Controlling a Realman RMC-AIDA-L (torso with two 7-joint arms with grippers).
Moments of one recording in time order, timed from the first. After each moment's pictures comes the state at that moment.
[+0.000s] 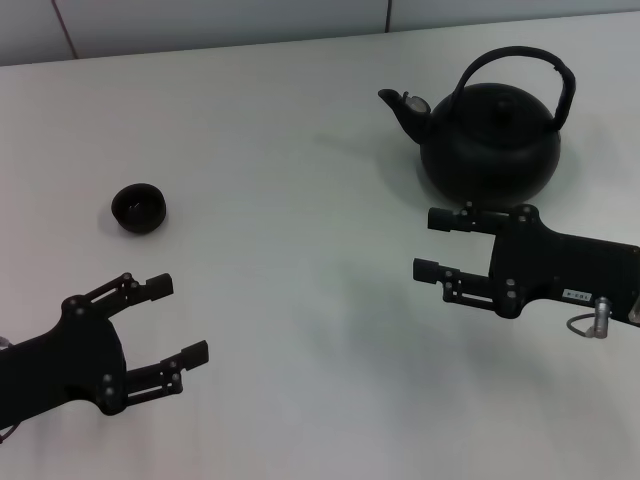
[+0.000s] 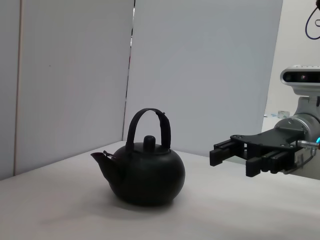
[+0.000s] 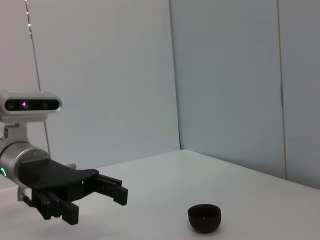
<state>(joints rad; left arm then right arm) -0.26 -2.02 1.08 0.48 1.53 1.61 -0.92 0.32 2.08 -0.77 -0.56 -1.75 -1.63 0.97</state>
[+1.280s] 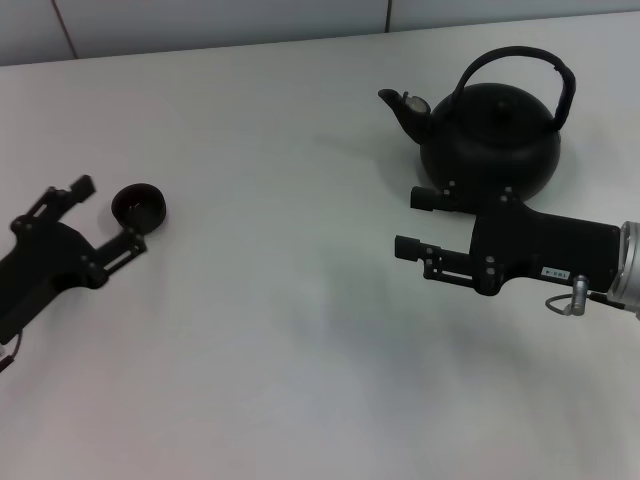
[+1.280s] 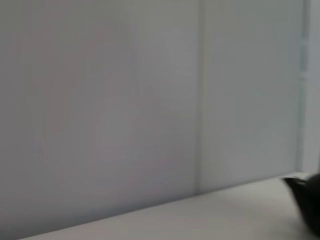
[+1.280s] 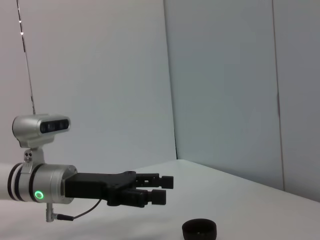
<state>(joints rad) -0.36 -2.08 0.91 0.22 1.23 1.33 -0.64 0.37 2.08 -0.76 -0.51 -1.74 -1.60 0.97</state>
